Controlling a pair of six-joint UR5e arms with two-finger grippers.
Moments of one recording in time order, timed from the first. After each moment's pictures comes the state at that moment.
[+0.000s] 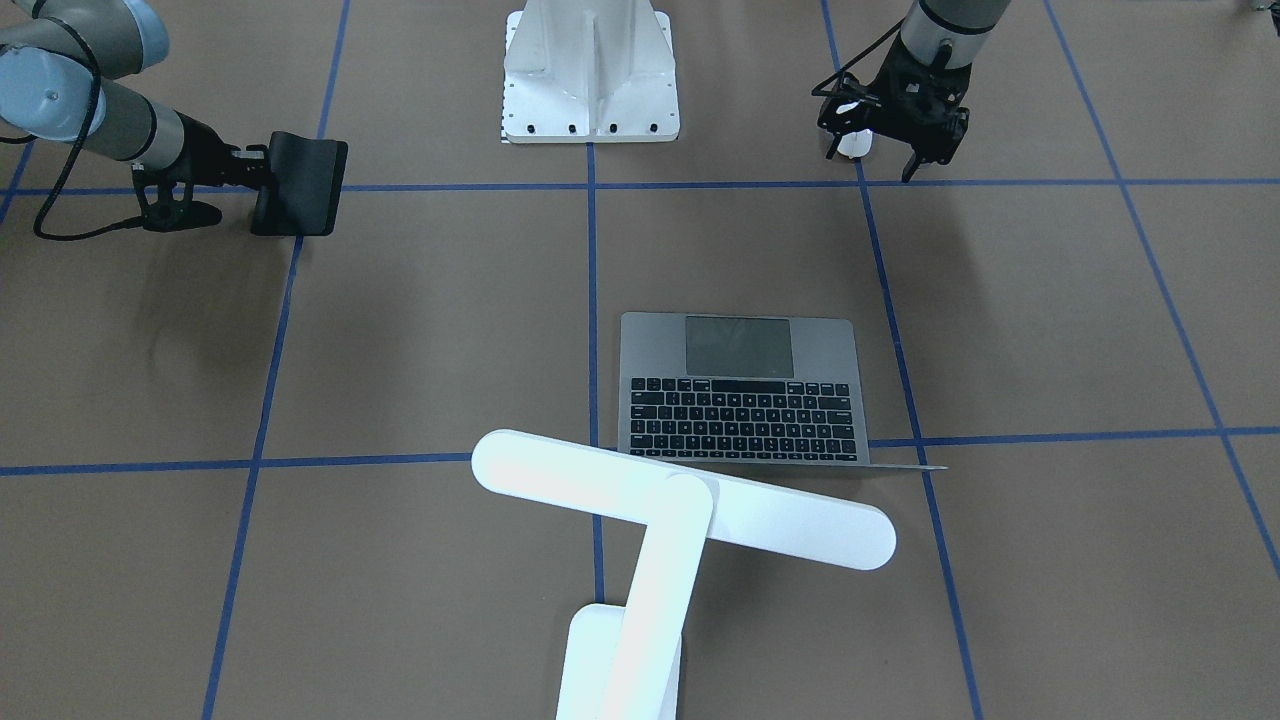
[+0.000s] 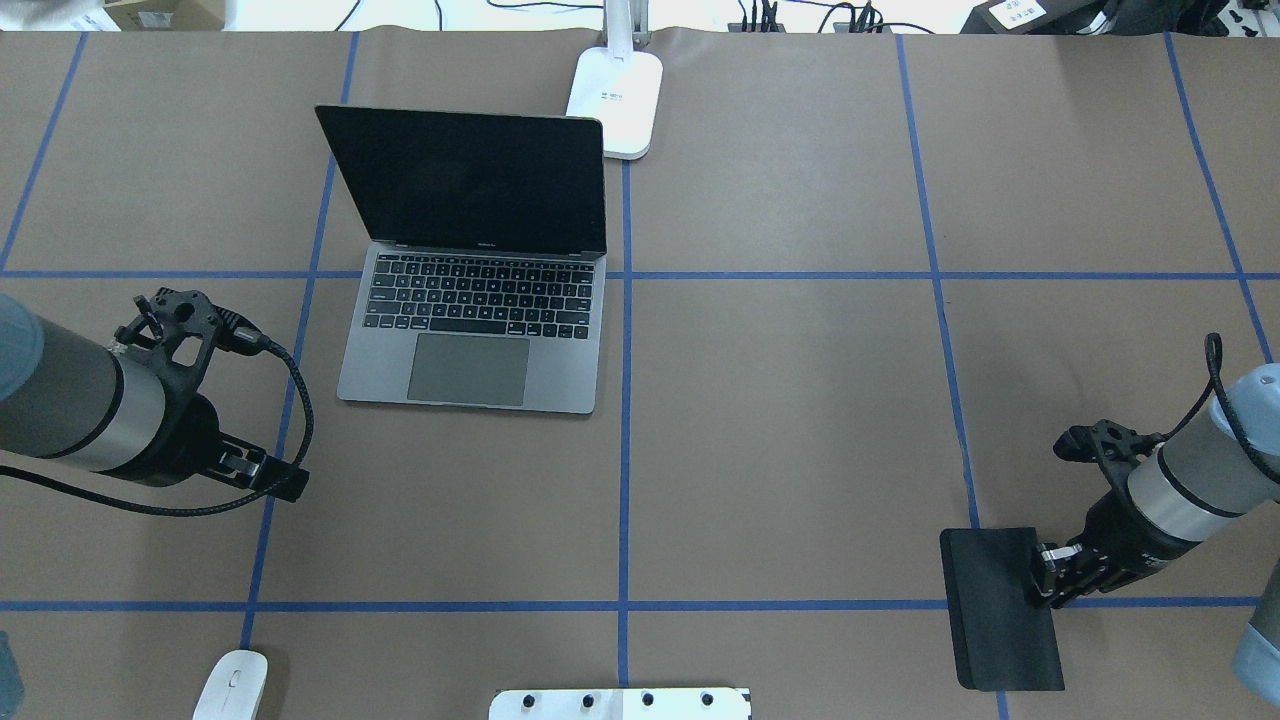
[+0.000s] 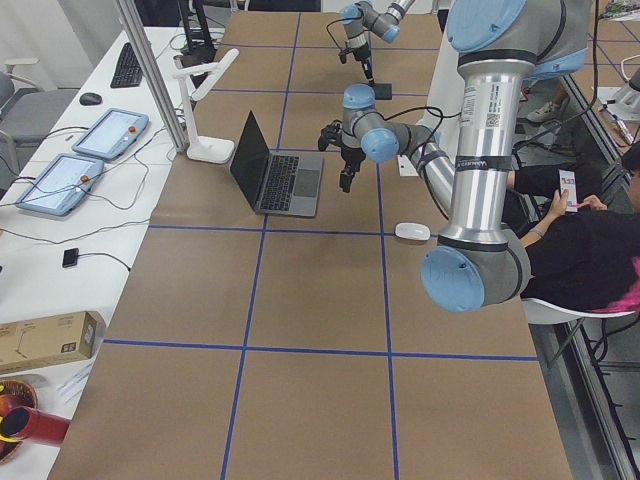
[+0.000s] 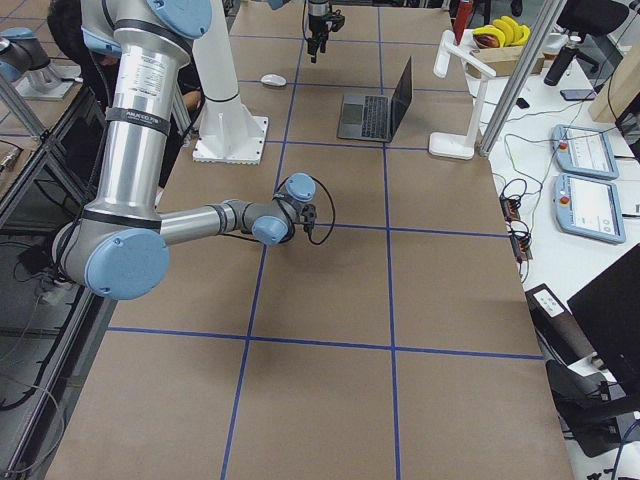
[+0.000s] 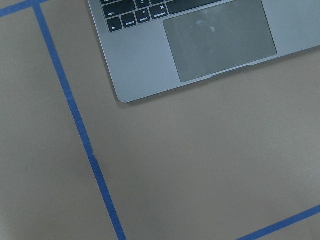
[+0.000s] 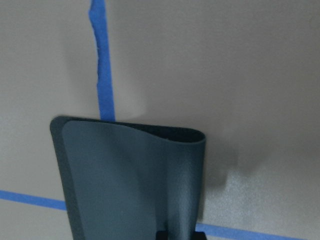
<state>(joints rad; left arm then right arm) -0.59 -1.63 -2.27 -1.58 -1.99 -0.80 0.59 -1.80 1.85 -0.93 2.42 1.11</state>
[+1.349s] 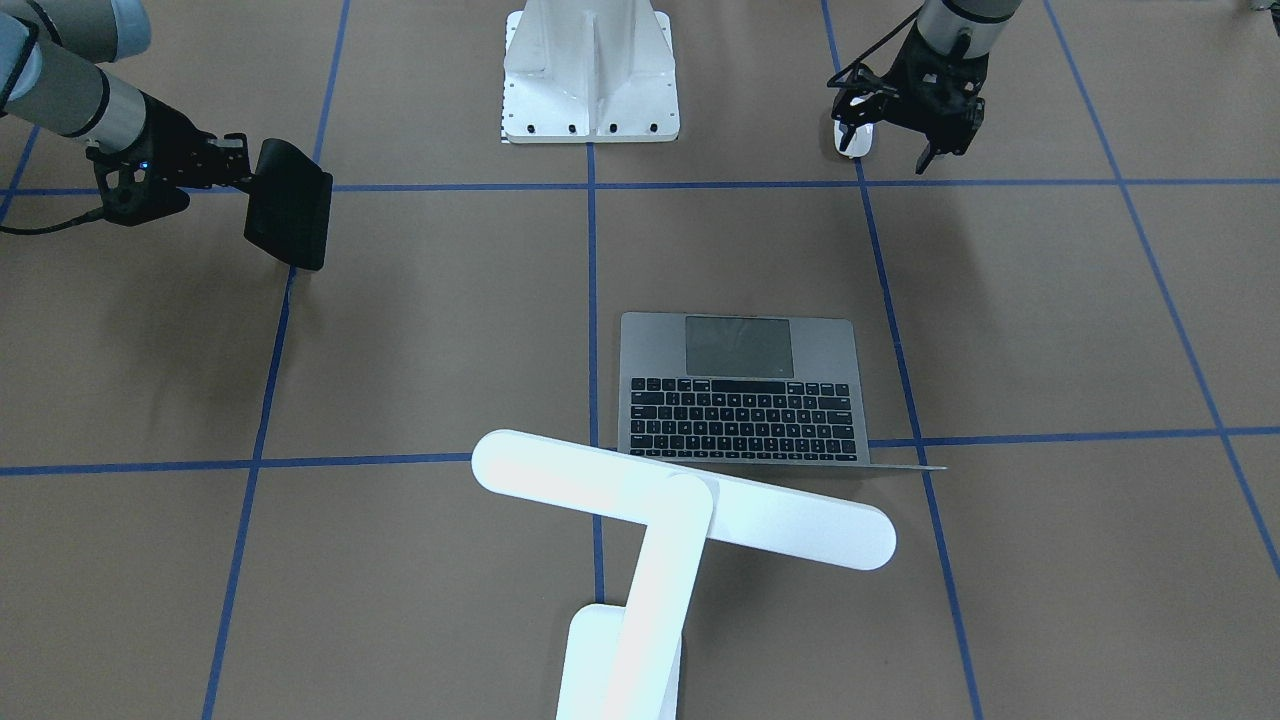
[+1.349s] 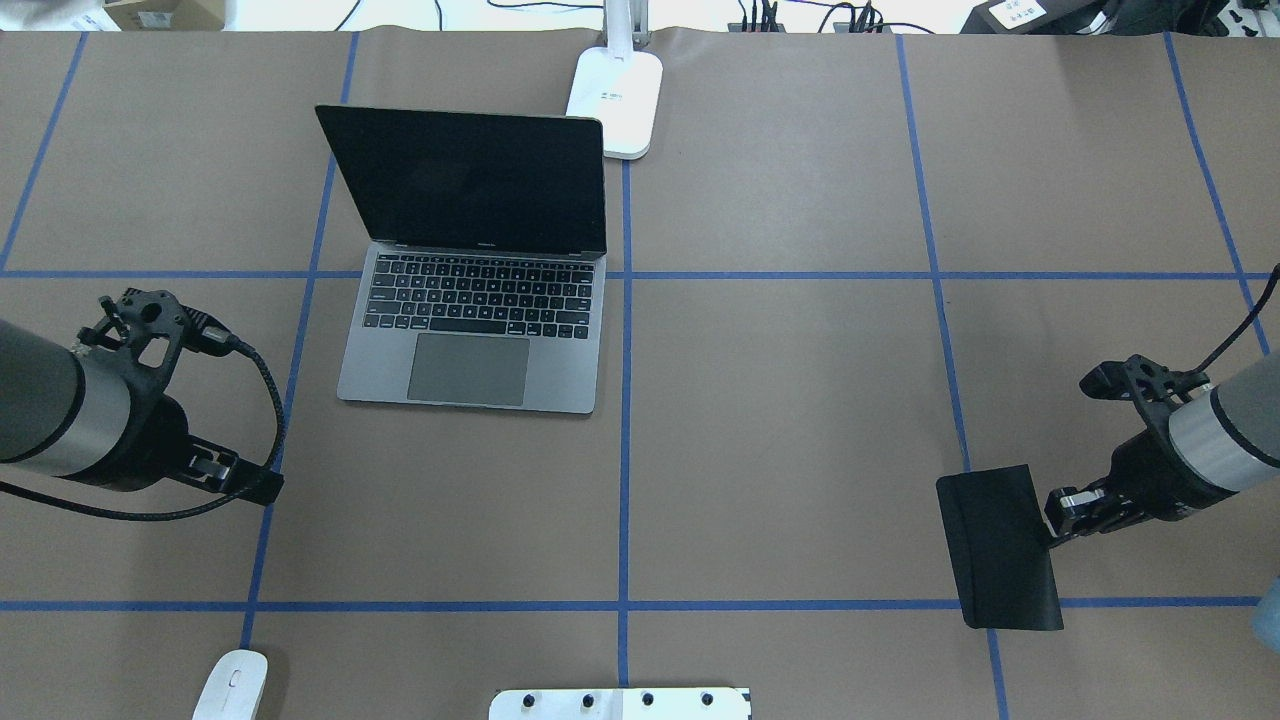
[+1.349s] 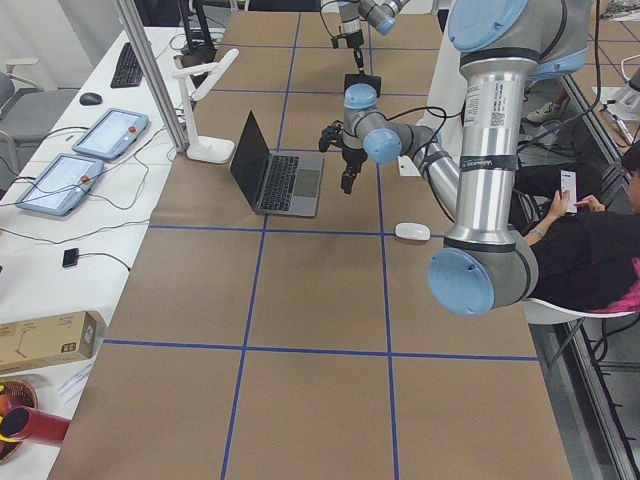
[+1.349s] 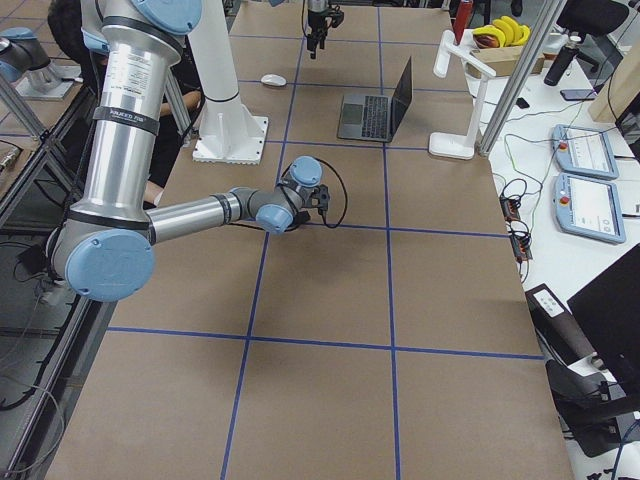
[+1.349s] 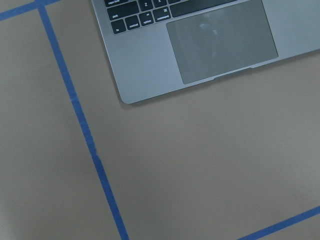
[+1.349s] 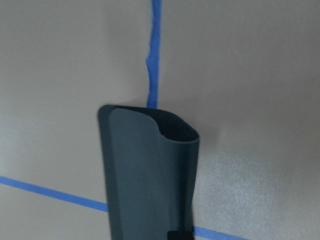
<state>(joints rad) -0.61 -1.57 -2.32 -1.59 -2.00 -0.80 0.73 -1.79 1.96 -0.93 2.42 1.02</state>
